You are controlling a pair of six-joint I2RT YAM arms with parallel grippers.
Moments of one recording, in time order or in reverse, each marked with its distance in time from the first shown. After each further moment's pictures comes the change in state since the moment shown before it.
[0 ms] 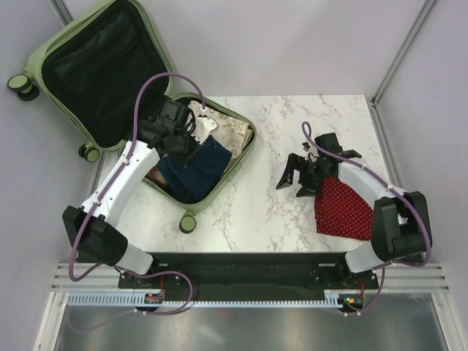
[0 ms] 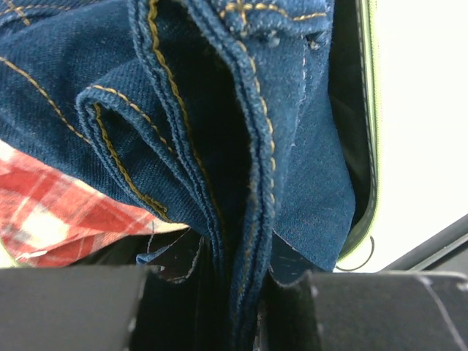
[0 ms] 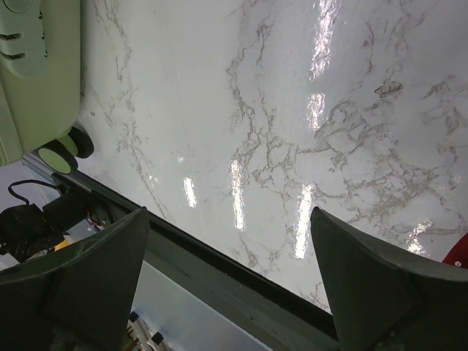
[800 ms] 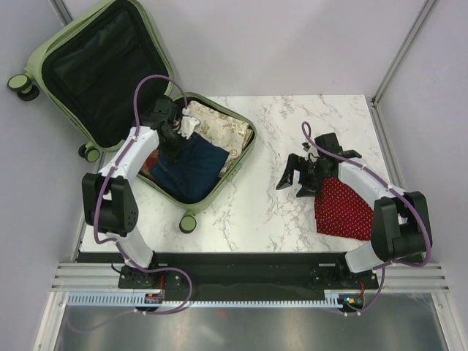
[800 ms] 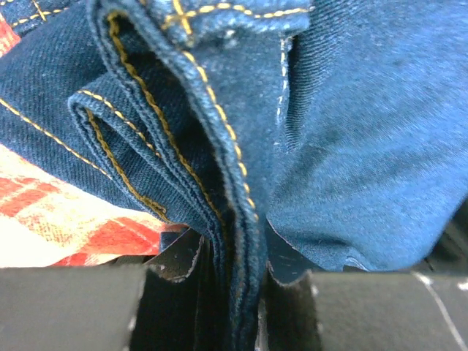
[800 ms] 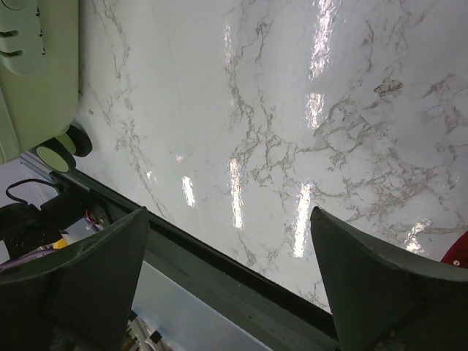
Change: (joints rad) left arm 0.220 0.243 -0.039 0.121 0.013 0.004; right arm 0.000 0.000 0.000 -0.005 0.000 -0.006
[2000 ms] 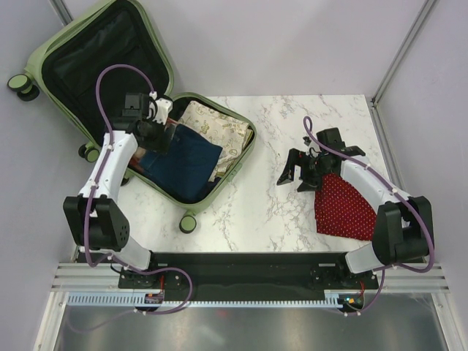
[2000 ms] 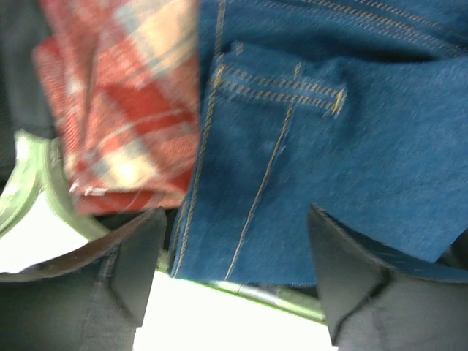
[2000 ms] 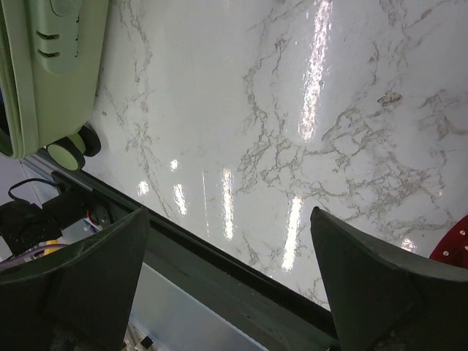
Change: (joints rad) left arm 0.134 -0.151 0.005 0.058 -0.064 -0.154; right arm 0.000 -0.029 0.058 -0.043 0.010 -0.026
